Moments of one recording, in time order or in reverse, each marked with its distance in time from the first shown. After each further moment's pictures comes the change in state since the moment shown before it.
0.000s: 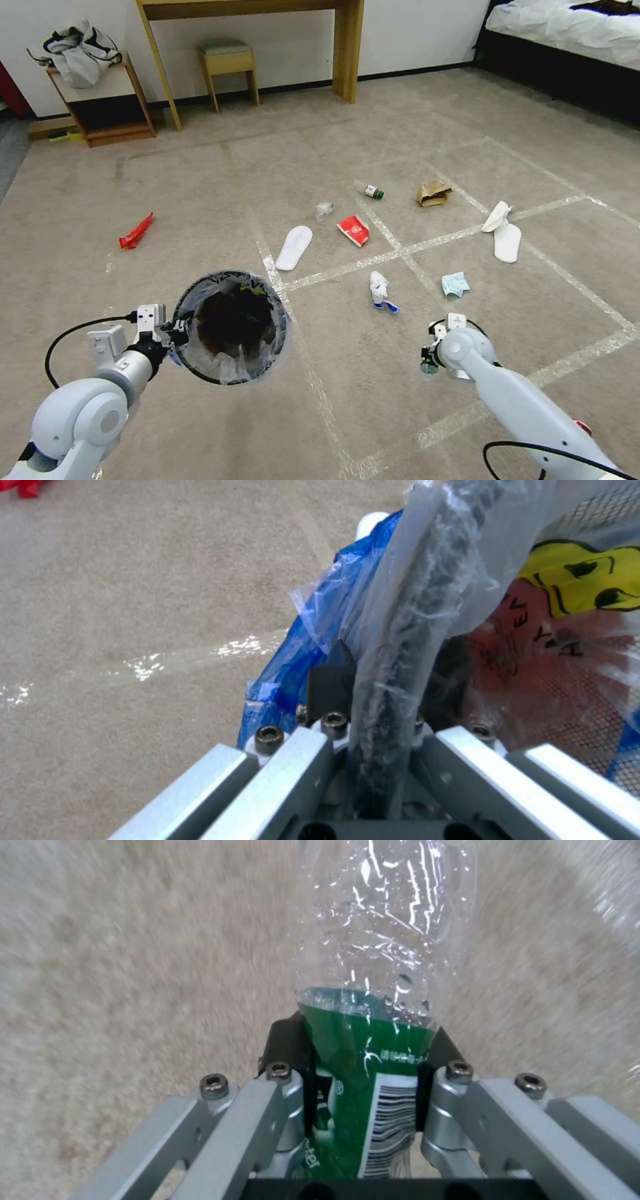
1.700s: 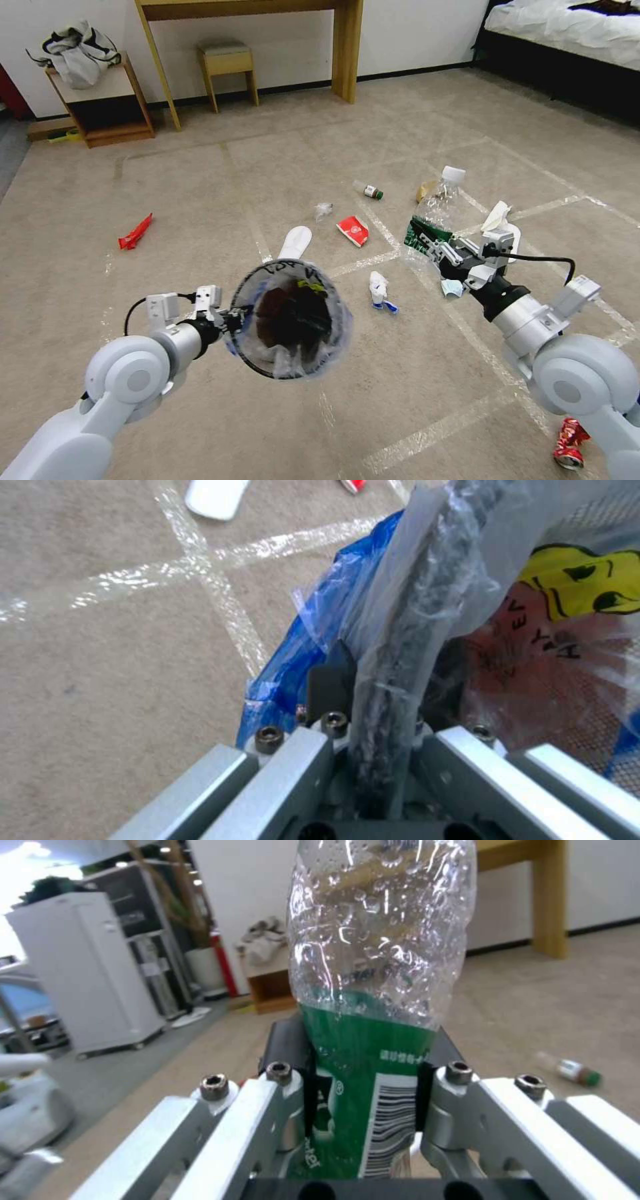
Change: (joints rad) left arm -0.305 0.140 0.355 -0.005 -0.417 0.105 -0.236; right arm -0.414 -0.175 0.472 0.751 -0.261 0.602 -0.751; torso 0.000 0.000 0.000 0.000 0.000
